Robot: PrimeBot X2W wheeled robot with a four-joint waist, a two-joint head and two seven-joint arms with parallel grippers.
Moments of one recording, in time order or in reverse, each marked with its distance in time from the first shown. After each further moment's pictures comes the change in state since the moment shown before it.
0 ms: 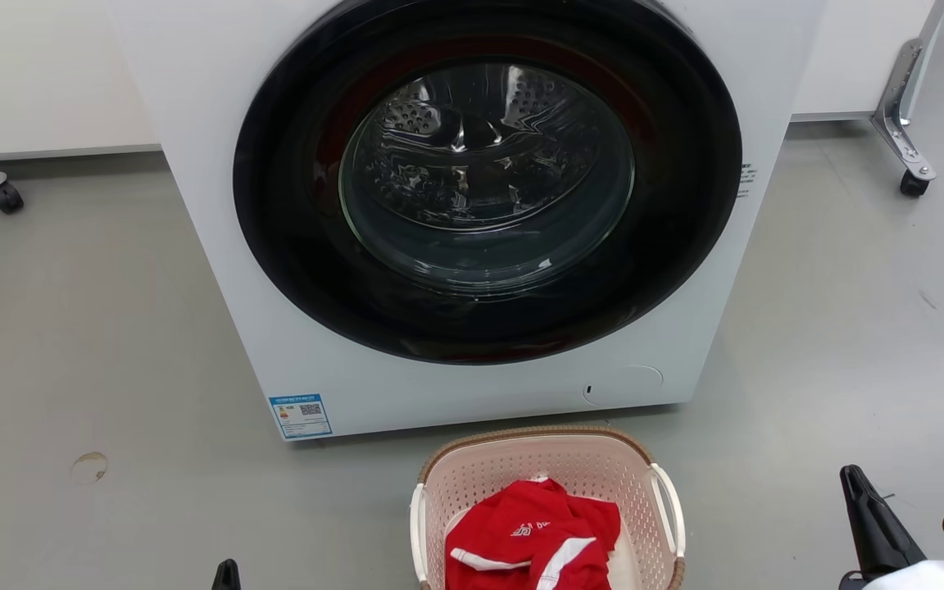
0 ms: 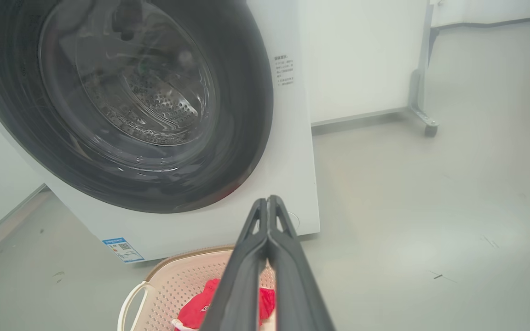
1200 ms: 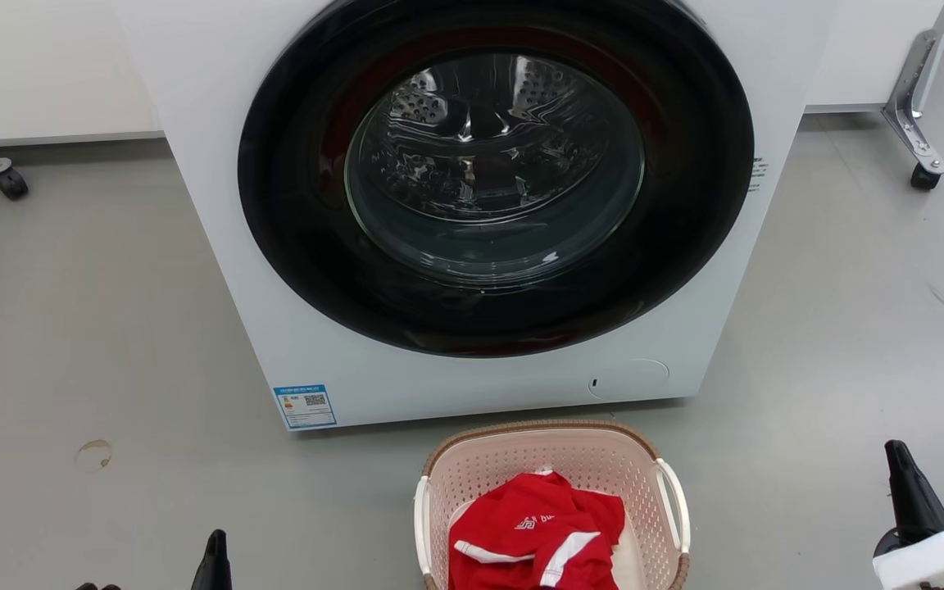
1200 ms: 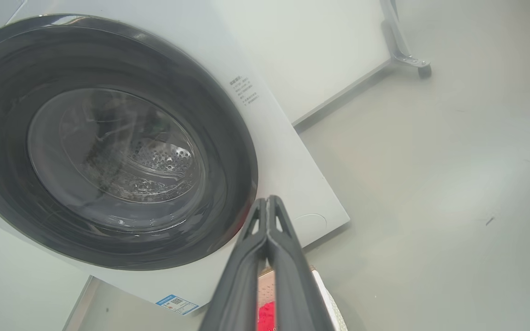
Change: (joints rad) left arm -0.060 -0.015 0.082 -0.011 -0.336 -0.074 0.105; right arm -0.049 -0.001 -0.076 0.006 0.392 0.000 0.096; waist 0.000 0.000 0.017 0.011
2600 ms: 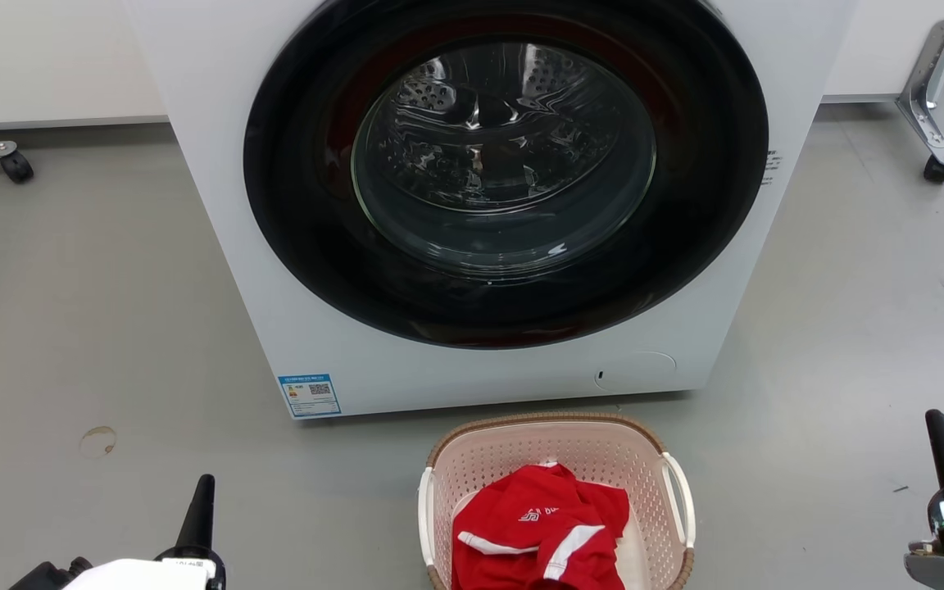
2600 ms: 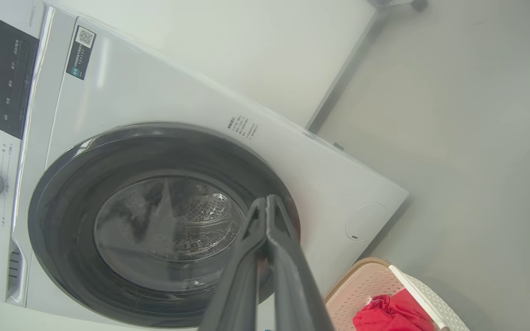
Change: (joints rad) left arm -0.078 -0.024 0.098 -0.013 -0.393 -0.088 0.122; right arm -0.062 0.002 -0.096 0.008 0.449 0.000 0.120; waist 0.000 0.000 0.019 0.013
